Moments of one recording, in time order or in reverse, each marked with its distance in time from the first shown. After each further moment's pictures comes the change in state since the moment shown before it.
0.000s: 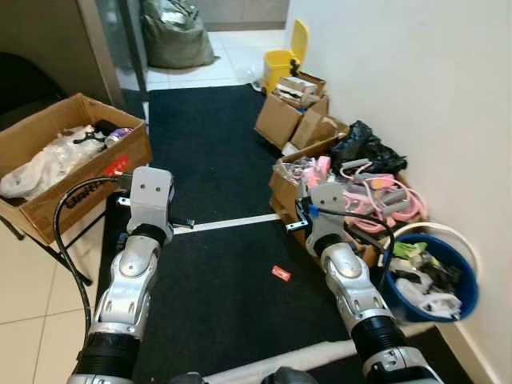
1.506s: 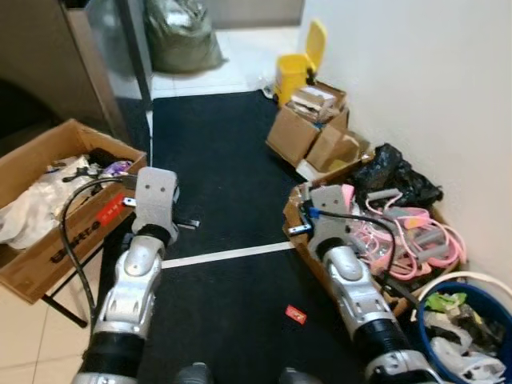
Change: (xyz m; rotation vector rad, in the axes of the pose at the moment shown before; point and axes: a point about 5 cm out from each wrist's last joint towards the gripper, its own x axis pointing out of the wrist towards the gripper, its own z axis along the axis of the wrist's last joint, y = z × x) left arm -0.001 -0.002 -0.002 -0.004 0.012 -0.010; right arm -0.002 0.000 -0.004 -0.005 0.027 -0.018
